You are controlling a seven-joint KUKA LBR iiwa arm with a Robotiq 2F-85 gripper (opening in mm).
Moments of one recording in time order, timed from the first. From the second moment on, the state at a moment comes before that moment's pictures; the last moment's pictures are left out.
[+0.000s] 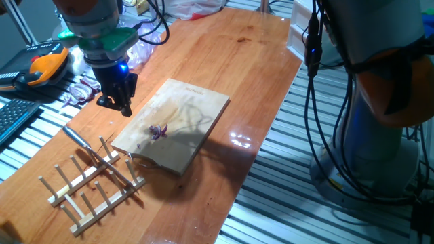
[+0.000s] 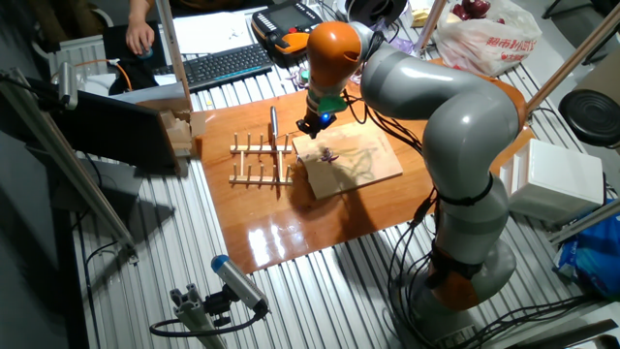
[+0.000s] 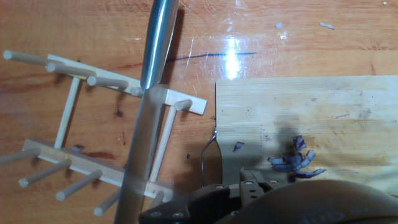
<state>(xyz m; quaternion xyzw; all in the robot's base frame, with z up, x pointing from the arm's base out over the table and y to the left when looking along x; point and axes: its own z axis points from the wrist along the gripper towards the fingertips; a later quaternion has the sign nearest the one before) 0.559 0.187 0.182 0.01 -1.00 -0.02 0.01</state>
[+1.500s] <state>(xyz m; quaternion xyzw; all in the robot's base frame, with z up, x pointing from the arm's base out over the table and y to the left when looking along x) 0.559 0.188 0.180 0.01 -1.00 -0.04 0.01</state>
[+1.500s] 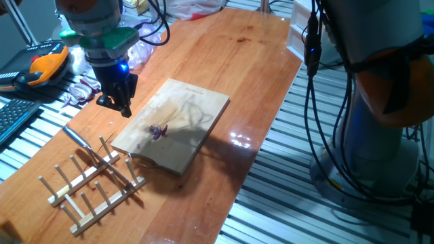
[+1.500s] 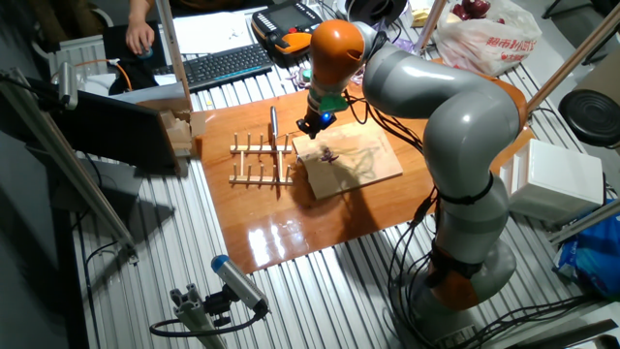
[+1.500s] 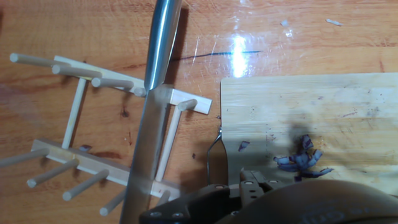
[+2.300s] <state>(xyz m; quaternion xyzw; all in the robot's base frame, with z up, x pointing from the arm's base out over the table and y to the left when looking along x) 0.559 0.187 0.179 0.01 -1.00 -0.04 0.01</state>
